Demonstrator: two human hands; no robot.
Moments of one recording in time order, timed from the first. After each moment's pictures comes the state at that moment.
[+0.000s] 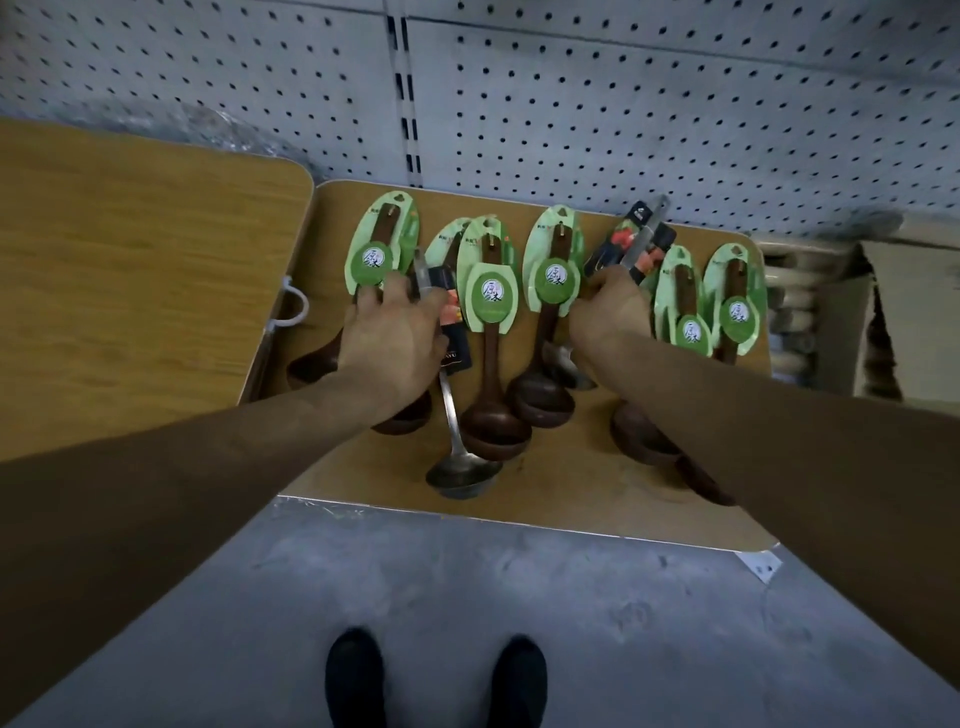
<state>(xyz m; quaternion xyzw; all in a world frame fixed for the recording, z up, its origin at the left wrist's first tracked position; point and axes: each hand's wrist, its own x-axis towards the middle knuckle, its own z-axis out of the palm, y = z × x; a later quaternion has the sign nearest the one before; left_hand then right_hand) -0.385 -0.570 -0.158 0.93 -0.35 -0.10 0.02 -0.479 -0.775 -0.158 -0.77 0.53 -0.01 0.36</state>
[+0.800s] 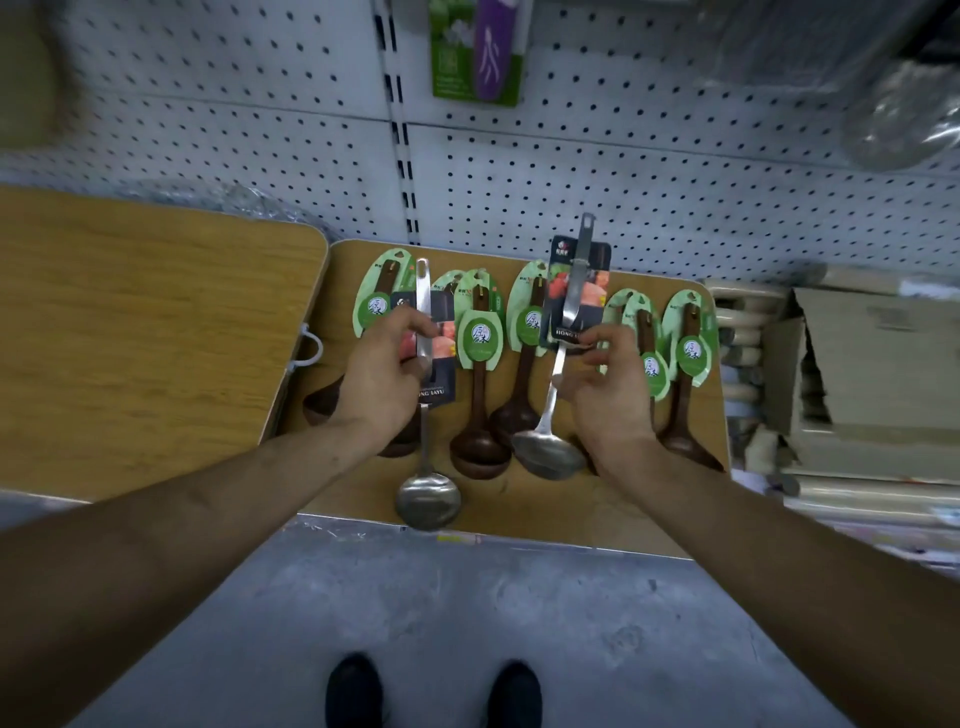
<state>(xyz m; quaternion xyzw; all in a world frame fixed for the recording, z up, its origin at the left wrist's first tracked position) -0.403 -0.552 -0.116 0.85 -0.23 -0.17 0.43 -0.551 -0.739 -0.105 -0.70 0.44 -0.16 0.54</state>
